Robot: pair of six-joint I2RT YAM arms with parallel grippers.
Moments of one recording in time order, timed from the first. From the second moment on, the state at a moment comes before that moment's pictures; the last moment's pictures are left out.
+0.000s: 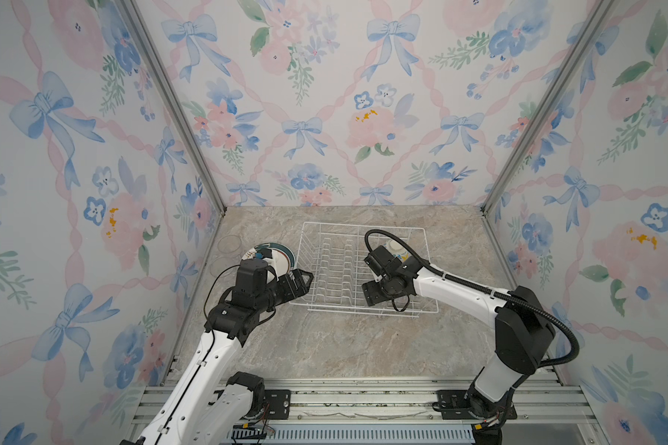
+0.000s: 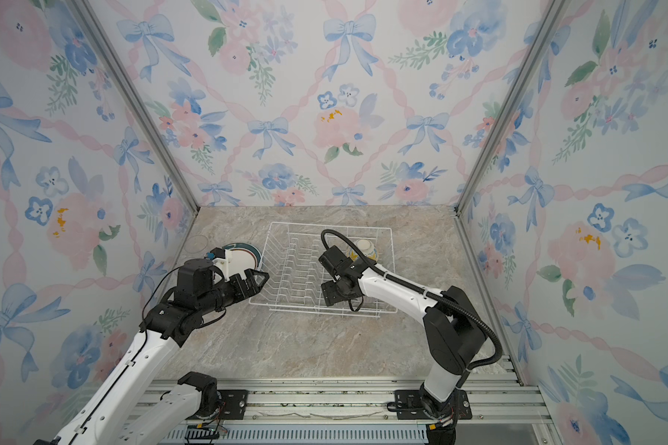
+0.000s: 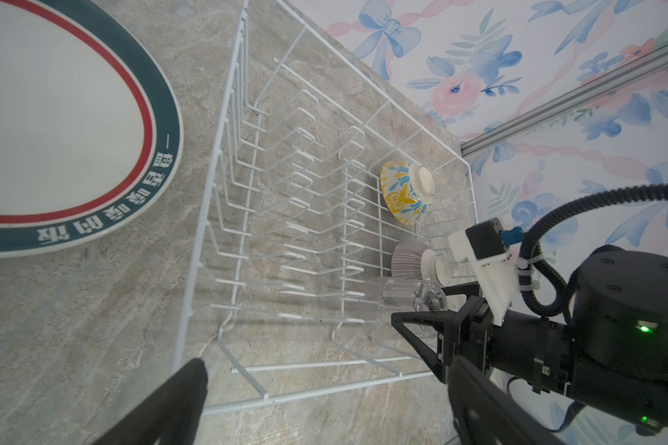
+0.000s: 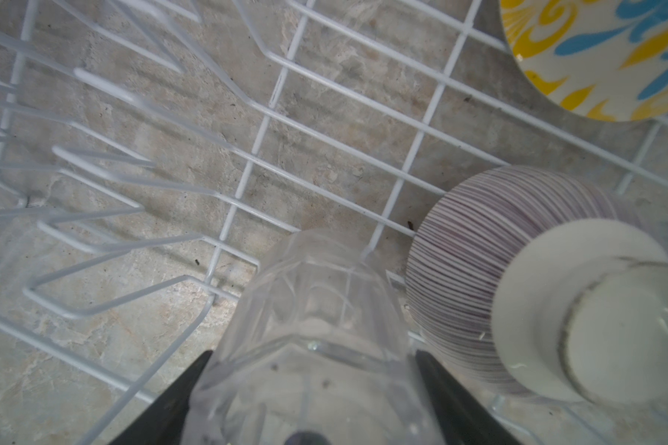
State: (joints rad) left arm -0.26 0.85 0.78 -0.53 0.28 -0.66; right arm 0.78 1.71 1.28 -0.78 0.11 0.40
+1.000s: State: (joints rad) left arm -0.42 0.93 0.80 -0.48 0.18 -0.69; right arm 0.73 1.64 1.24 -0.71 -0.01 0.44
